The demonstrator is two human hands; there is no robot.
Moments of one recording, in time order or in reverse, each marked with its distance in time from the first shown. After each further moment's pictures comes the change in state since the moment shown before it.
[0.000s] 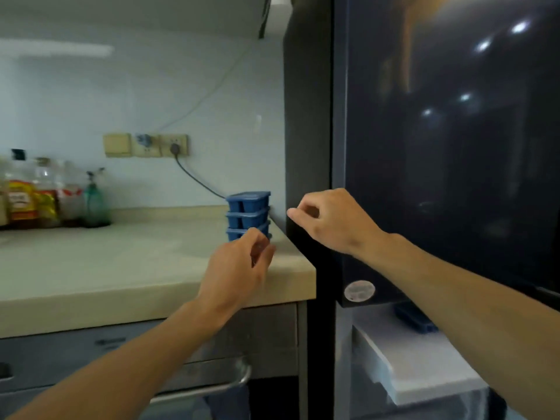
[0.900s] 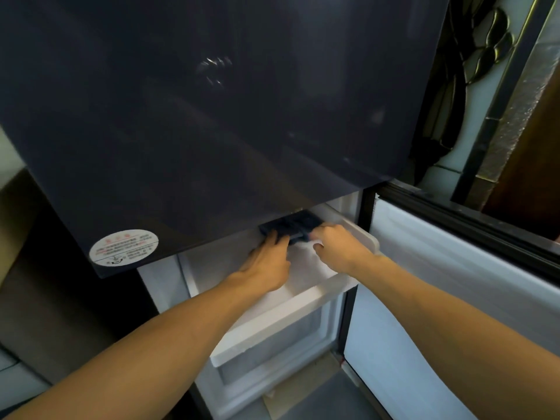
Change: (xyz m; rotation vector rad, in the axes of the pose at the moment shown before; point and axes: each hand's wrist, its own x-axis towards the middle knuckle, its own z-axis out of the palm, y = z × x) left_hand -0.028 0.136 0.449 0.077 -0.959 -0.010; right_hand -0.256 0.391 0.029 -0.248 -0.513 0.698
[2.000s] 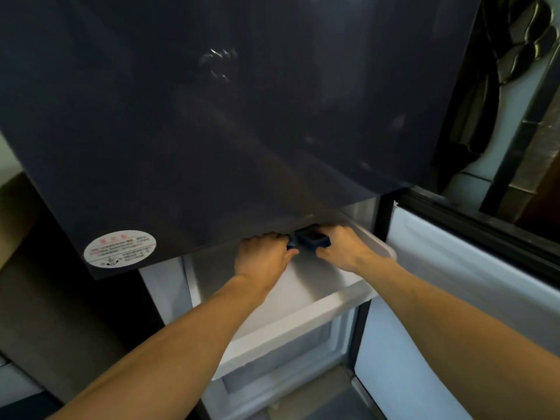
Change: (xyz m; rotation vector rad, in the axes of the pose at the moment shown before) left_hand 0.008 -0.010 -0.005 0.435 0.411 -0.037; right_hand 0.037 0.013 0.013 0.236 -0.004 0.025
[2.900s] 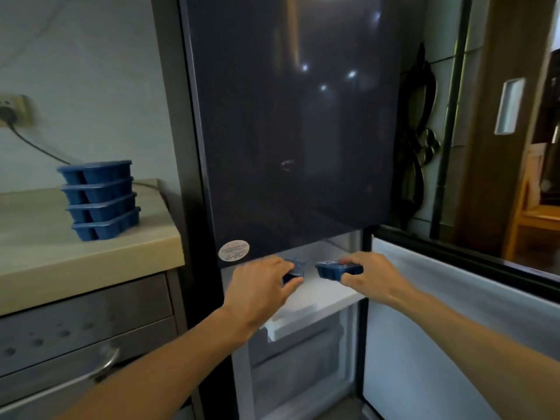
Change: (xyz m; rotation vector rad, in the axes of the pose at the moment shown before) left_hand -0.176 -0.072 -0.189 -0.272 0.250 0.232; right_hand -0.228 -0.135 -0.073 0.080 0.244 0.043
